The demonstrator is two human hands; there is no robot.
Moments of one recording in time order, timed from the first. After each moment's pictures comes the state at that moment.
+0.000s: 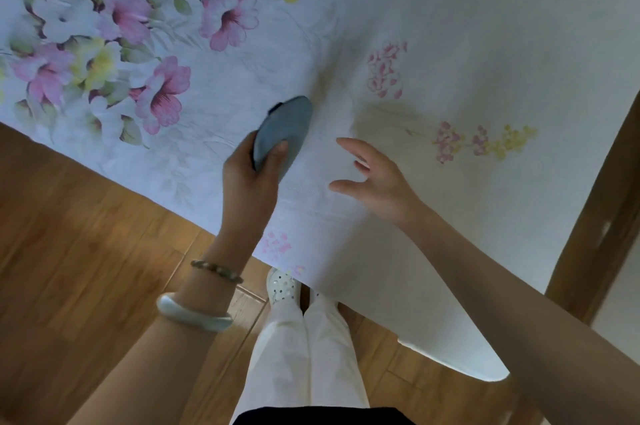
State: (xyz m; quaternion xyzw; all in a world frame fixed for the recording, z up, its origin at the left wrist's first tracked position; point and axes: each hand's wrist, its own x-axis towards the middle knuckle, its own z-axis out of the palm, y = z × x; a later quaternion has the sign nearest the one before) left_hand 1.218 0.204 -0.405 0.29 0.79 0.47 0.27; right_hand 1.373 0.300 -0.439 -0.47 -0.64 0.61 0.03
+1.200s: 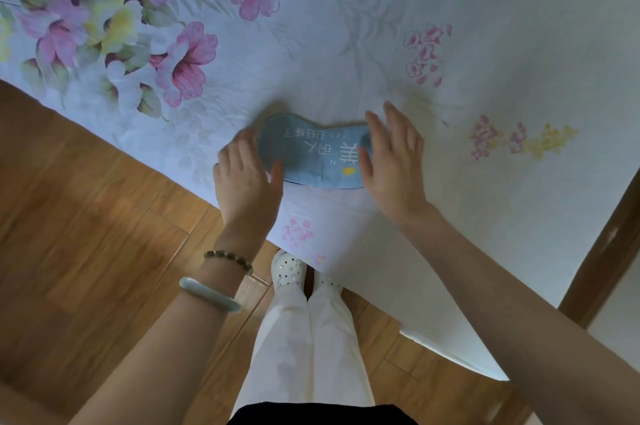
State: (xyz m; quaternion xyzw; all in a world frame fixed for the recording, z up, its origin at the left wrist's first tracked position) left_hand 1.188 0.159 -0.472 0.38 0.89 0.18 0.15; right_hand 1.342 0.281 -0.467 -0.45 -0.88 0.16 0.06
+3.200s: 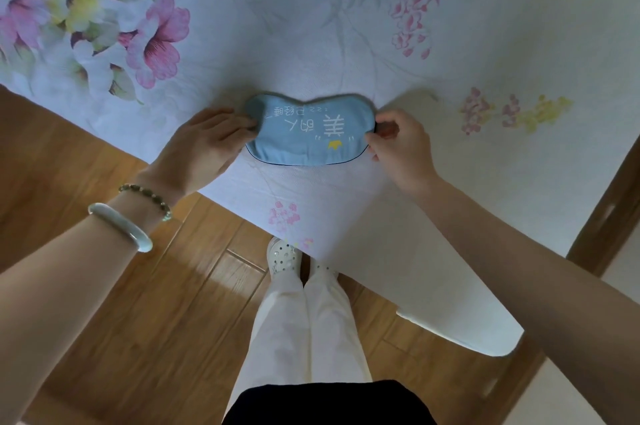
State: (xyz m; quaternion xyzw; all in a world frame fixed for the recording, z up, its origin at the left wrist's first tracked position) left_hand 1.108 0.160 -0.482 0.79 0.60 0.11 0.07; right_hand 1.365 0.300 -0.475 -0.62 -0.61 0.49 0.08
